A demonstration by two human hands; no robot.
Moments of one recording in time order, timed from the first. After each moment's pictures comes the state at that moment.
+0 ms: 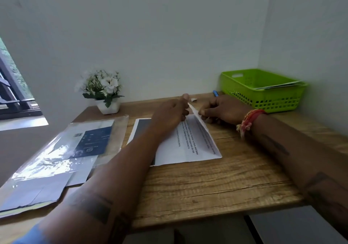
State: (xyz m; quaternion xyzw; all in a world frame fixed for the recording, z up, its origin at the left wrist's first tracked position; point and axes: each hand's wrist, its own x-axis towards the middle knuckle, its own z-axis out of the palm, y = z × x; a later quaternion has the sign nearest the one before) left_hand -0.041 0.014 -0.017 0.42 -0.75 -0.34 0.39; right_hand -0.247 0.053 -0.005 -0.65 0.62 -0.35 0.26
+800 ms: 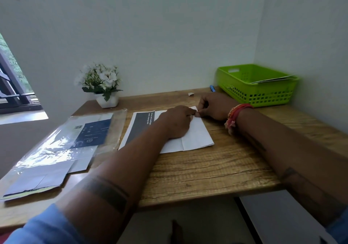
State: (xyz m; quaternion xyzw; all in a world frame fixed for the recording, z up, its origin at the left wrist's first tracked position) left_hand -0.059 0.012 -0.037 0.43 -0.89 -0.10 0.13; right_hand -0.232 0.051 -0.003 -0.71 0.67 -0.20 0.09
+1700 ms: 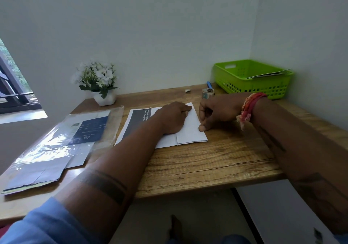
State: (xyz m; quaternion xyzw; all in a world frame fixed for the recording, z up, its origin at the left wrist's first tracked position) left_hand -0.059 0.015 -0.037 0.43 -0.89 -0.08 0.13; right_hand -0.239 0.091 0.020 -0.74 0.64 -0.01 0.19
